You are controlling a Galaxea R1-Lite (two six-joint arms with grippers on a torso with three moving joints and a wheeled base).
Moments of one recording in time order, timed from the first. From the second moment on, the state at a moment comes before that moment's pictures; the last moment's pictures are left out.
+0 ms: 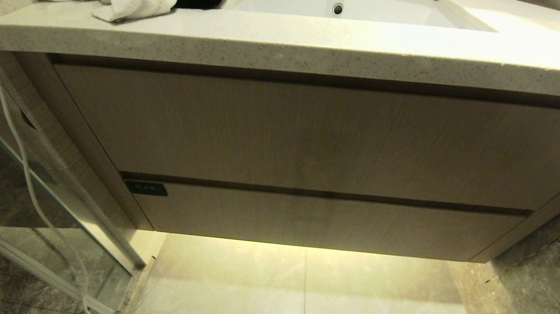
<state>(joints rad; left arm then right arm) 0.00 0.00 0.00 0.00 0.00 0.01 0.00 0.00 -0.02 -0.02 0.01 -0.06</state>
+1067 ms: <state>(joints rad) 0.00 0.00 0.00 0.00 0.00 0.02 0.00 0.00 -0.02 -0.02 0.01 -0.07</state>
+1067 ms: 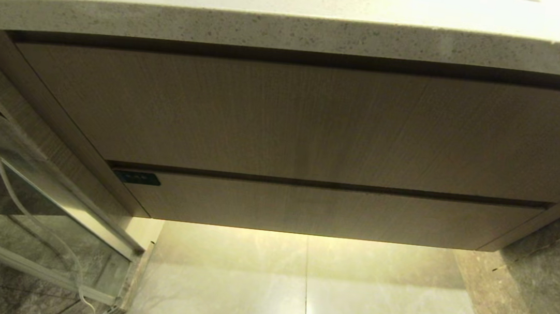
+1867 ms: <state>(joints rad) 0.00 0.00 0.00 0.00 0.00 0.00 0.00 0.00 -0.02 0.01 0.01 -0.08</state>
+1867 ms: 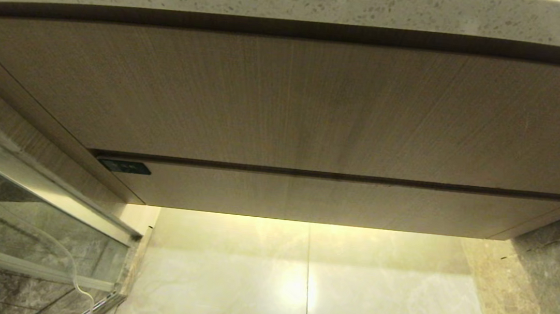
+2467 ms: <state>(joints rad) 0.00 0.00 0.00 0.00 0.00 0.00 0.00 0.15 -0.57 0.68 0.09 -0.08</state>
